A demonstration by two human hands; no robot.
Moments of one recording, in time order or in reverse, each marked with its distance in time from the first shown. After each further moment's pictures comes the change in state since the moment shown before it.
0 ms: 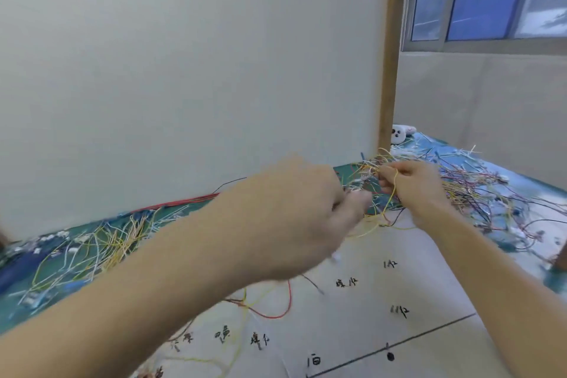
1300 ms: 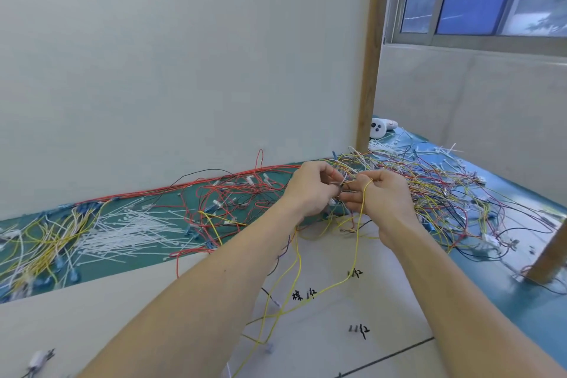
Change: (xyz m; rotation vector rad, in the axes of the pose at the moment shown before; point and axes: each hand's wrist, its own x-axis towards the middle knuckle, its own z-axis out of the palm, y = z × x) left_hand 0.164 -0.008 0.172 -0.813 0.041 -0.280; right_hand -0.014 0.010 0.007 0.218 -0.050 0.161
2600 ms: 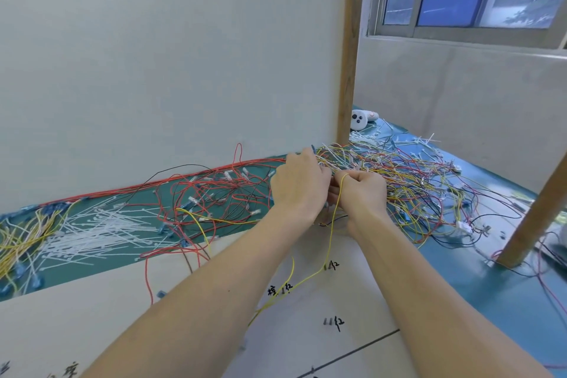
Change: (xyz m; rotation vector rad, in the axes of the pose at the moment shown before) left_hand -0.008 0.026 0.034 0.591 0.330 0.012; right_hand -0.002 0.007 0.008 0.158 0.132 0.113
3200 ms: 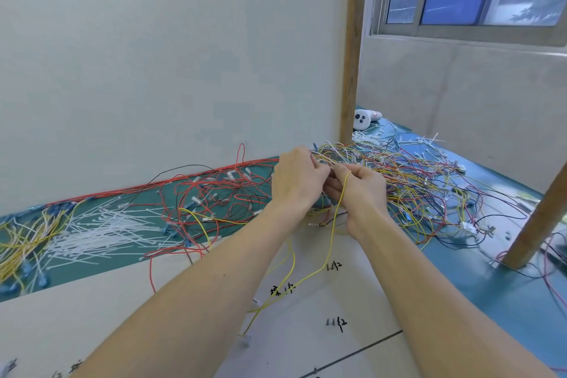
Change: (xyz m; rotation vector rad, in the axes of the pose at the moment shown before) left_hand 0.008 -0.009 -0.008 -0.308 -0.033 -0.043; right_hand -0.001 -0.001 0.005 0.198 -0.032 -0.013
